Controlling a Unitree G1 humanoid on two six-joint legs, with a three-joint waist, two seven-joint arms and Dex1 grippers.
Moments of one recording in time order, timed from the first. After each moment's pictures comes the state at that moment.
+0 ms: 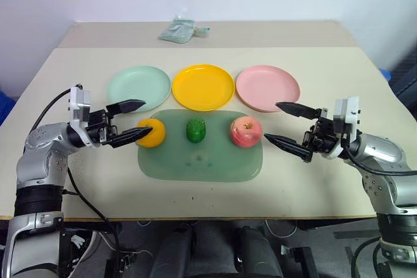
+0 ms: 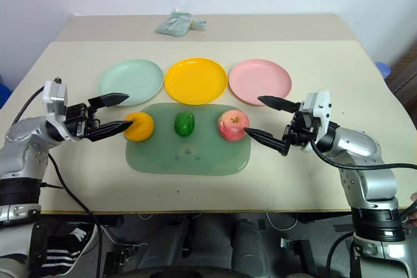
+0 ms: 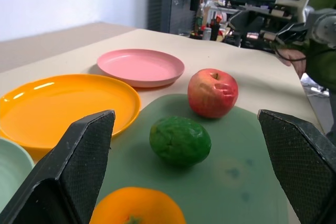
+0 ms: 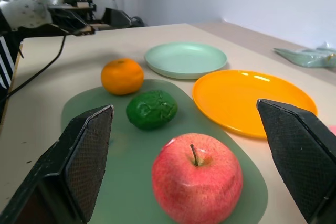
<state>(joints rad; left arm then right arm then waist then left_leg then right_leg) -0.43 0.68 0.25 0.27 -0.60 0.21 -1.43 -0.23 -0.65 -0.18 -0.17 0.61 0.24 1.07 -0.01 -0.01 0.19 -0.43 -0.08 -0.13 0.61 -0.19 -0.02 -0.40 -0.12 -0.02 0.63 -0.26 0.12</state>
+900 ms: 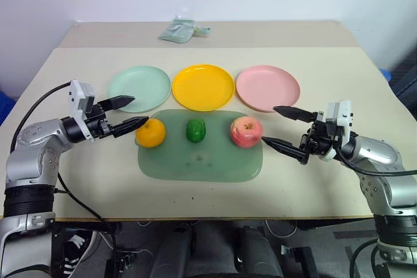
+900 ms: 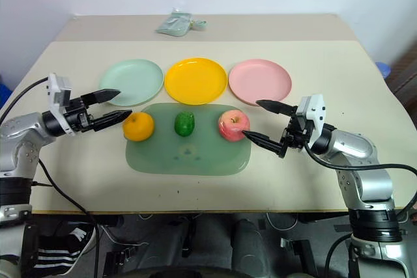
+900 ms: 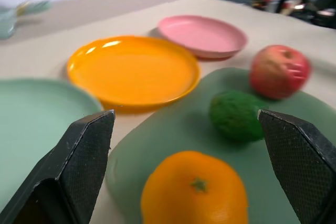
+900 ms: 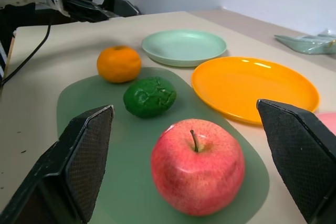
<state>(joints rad) -0.40 0.73 0.24 0.15 -0.54 0.43 -1.11 -0.22 -0.66 -0.17 -0.17 0.58 0.24 1.08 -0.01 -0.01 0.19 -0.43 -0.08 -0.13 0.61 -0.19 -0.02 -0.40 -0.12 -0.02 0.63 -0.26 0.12</state>
